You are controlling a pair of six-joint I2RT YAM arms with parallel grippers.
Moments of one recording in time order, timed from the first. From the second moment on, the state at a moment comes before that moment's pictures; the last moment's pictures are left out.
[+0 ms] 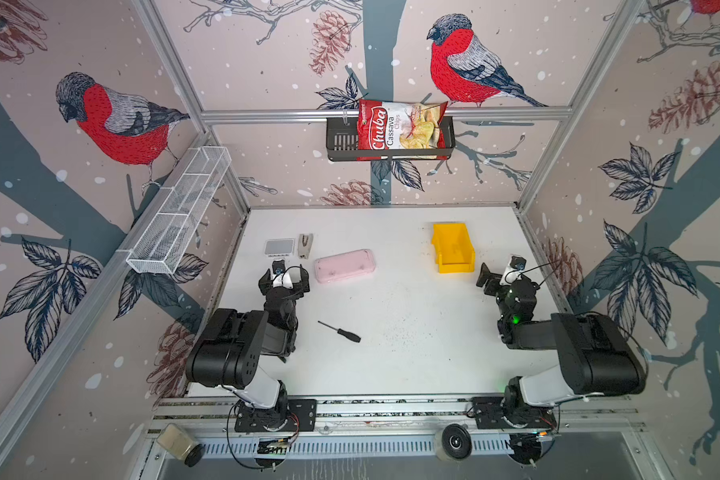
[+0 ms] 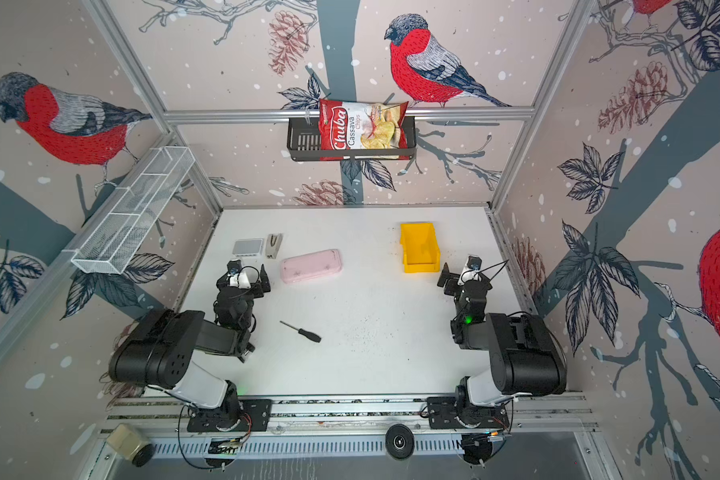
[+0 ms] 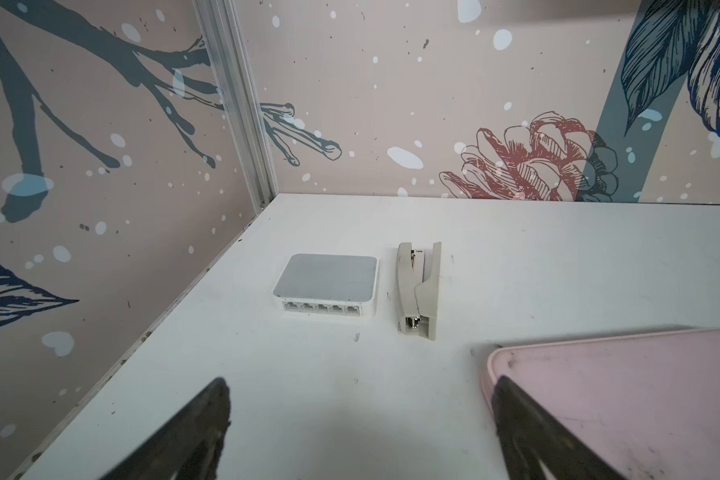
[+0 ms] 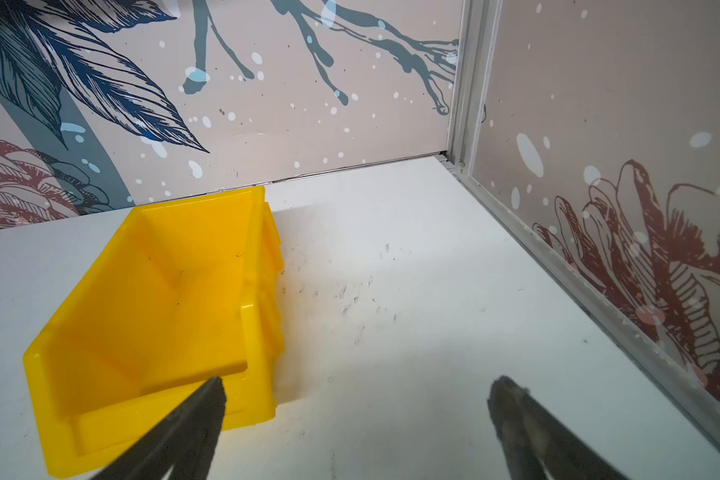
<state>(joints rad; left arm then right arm) -0.08 1.57 0.22 1.23 -0.26 0.02 0.01 1.49 0.25 1.04 0.10 0.06</state>
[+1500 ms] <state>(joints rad) -0.19 1.27 0.27 1.01 -0.34 0.06 0.01 1.23 0.24 0.86 0.07 0.06</state>
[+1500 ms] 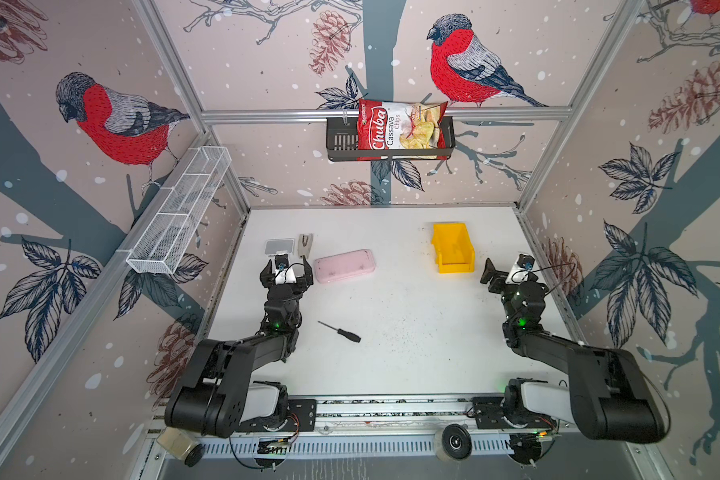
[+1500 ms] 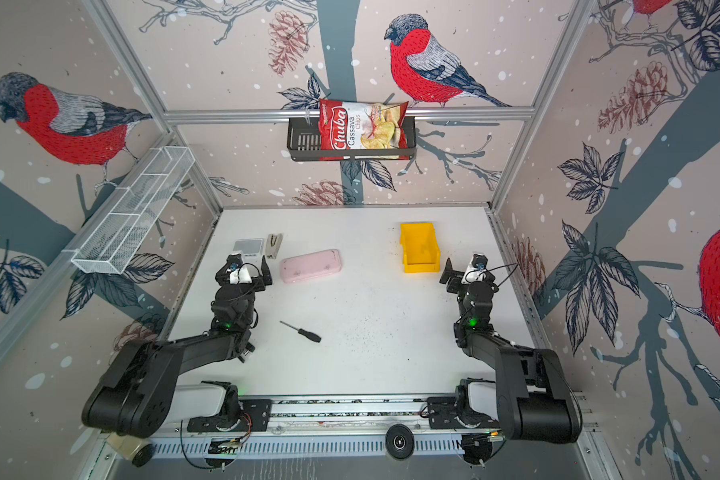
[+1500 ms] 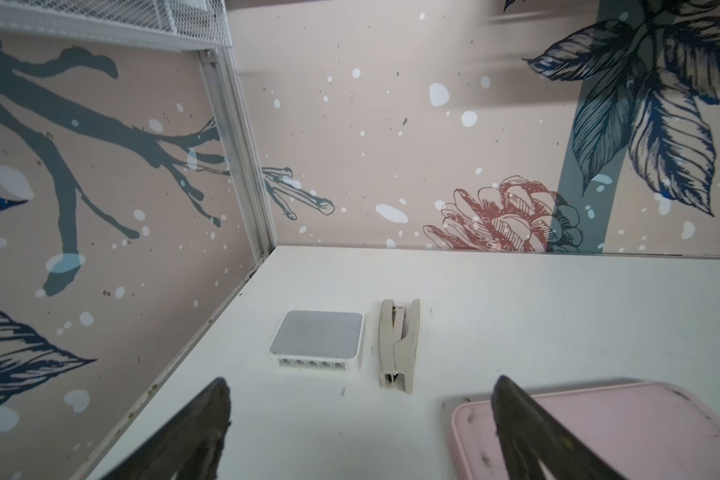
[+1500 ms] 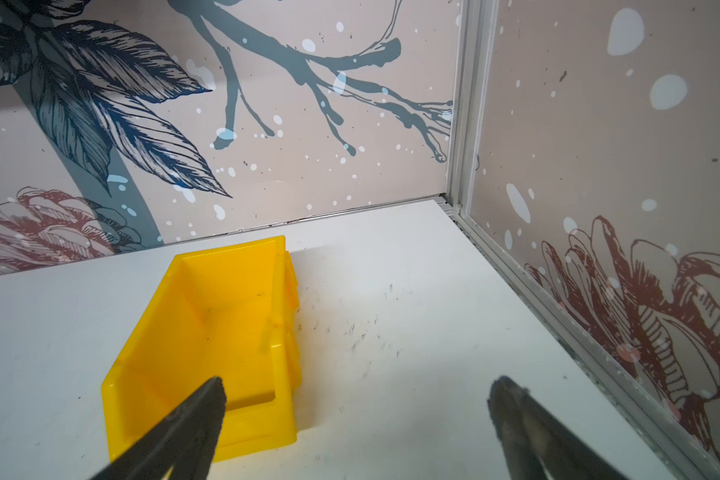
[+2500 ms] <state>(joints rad) -0.26 0.86 0.50 -0.37 -0.19 -0.94 0.77 1.07 0.46 0.30 0.11 -0.20</state>
